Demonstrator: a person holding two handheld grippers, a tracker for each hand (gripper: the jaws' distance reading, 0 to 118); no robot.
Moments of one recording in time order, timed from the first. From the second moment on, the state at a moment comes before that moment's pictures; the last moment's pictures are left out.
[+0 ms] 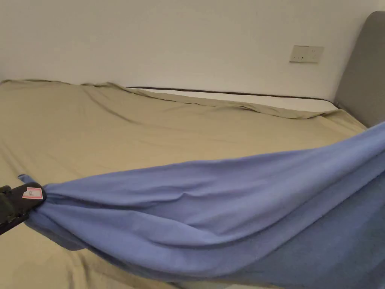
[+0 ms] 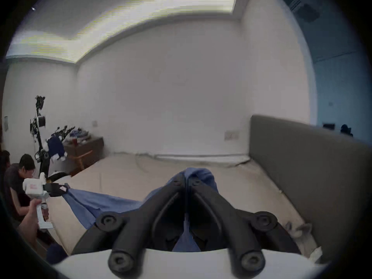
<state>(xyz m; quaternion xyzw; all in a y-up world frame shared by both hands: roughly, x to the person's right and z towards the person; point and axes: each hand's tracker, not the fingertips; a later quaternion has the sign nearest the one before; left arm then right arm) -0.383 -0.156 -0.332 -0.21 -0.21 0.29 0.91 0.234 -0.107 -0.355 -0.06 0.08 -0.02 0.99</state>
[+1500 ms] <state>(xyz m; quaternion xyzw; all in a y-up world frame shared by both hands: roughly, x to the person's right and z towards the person) -0.469 0.028 -0.661 -0.13 -0.13 0.28 0.94 0.147 0.022 -0.725 -0.20 0.05 -0.02 0.98</state>
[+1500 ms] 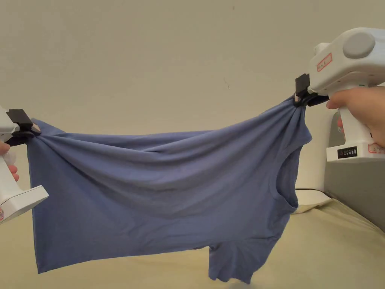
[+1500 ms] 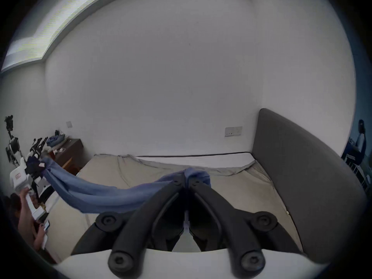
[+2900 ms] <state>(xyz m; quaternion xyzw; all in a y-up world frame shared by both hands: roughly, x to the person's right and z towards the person) -0.464 -0.323 -0.373 -0.44 -0.19 0.09 0.87 0.203 -0.404 -0.381 -0.53 0.11 0.01 0.84</state>
